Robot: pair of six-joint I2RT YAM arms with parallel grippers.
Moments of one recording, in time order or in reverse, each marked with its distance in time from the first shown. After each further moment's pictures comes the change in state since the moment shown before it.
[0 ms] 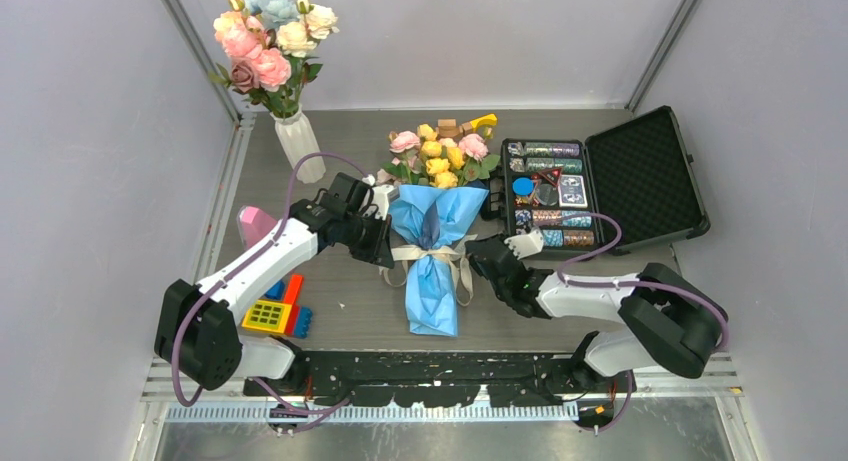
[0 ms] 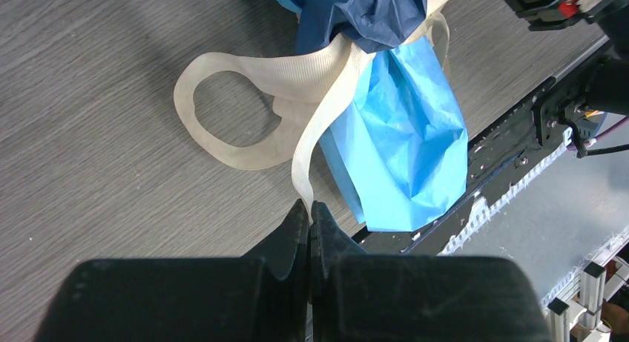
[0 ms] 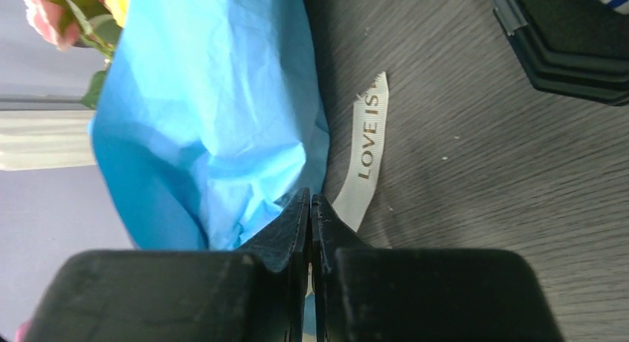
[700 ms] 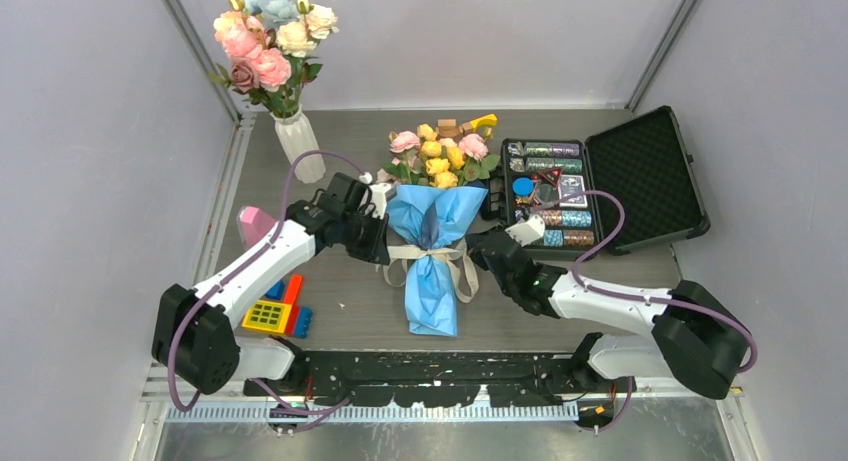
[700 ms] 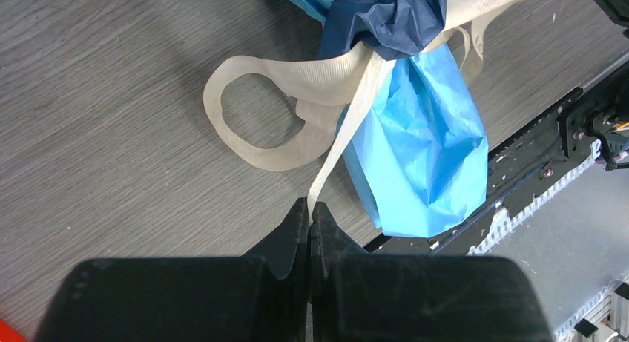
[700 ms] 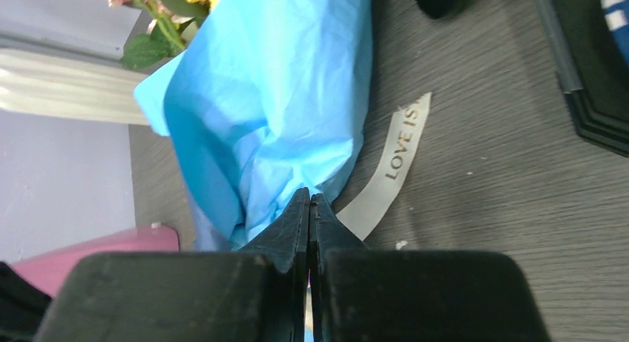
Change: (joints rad) left arm 0.000 -0.022 0.000 -0.003 -0.061 0.018; right arm 0.000 -0.119 0.041 -0.095 -0.024 -0.224
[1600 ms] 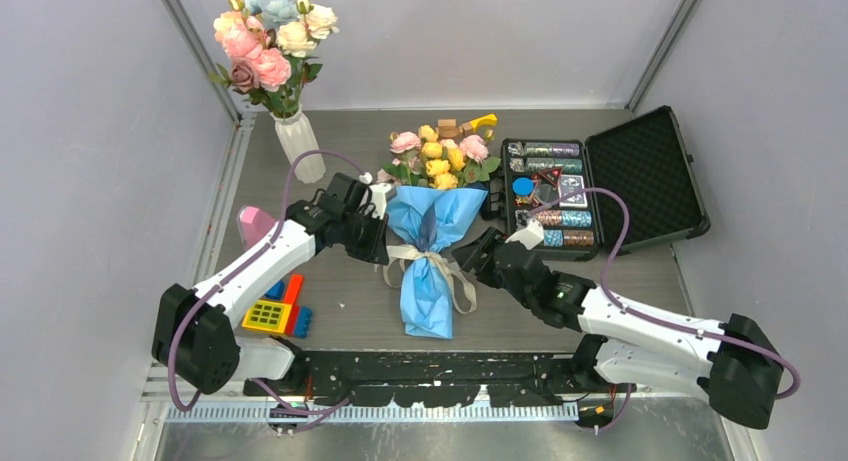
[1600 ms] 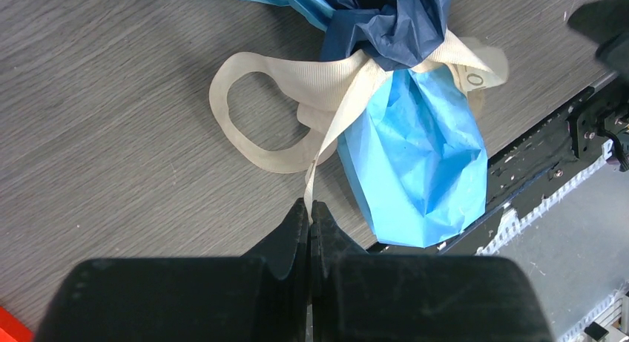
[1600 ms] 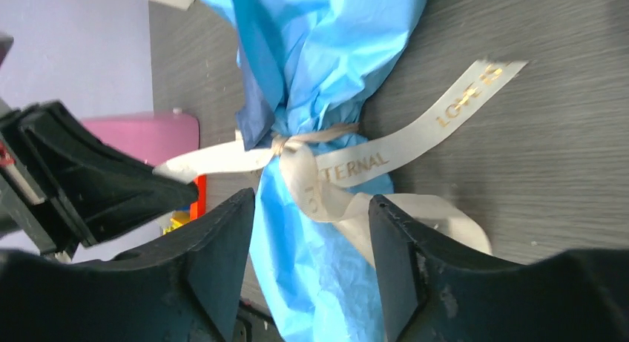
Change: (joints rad) left arm 0.000 0.000 0.000 -0.003 -0.018 0.011; right arm 0.090 -0.245 0.022 -0.257 -0.199 -0.064
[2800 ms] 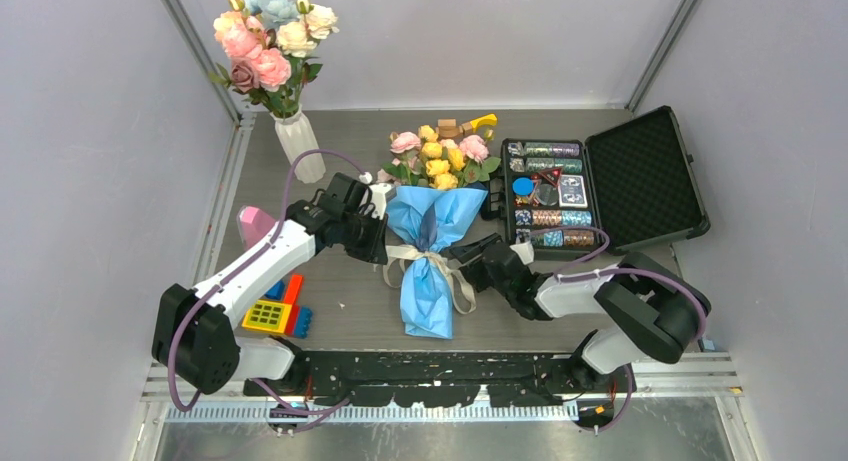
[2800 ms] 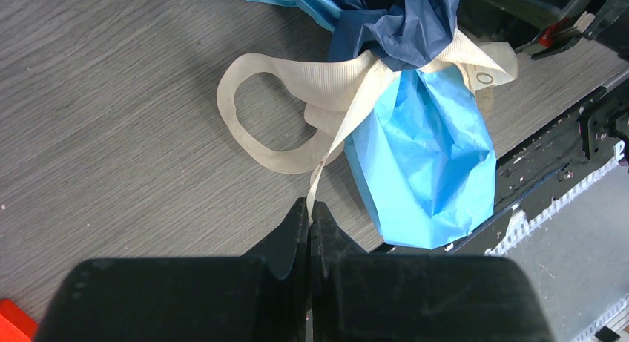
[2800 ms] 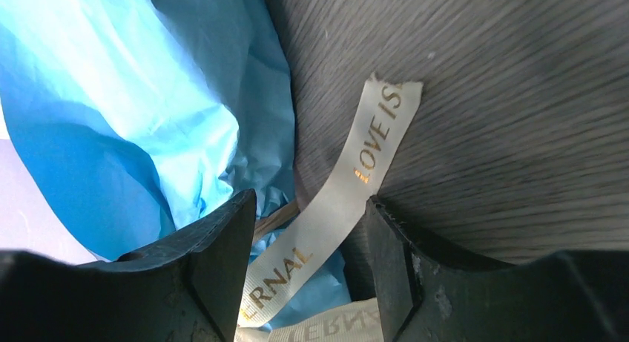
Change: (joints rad) left arm 0.000 0.000 0.000 -0.001 -0.015 0.015; right arm -0.169 0.468 -0.153 0.526 -0.102 0.416
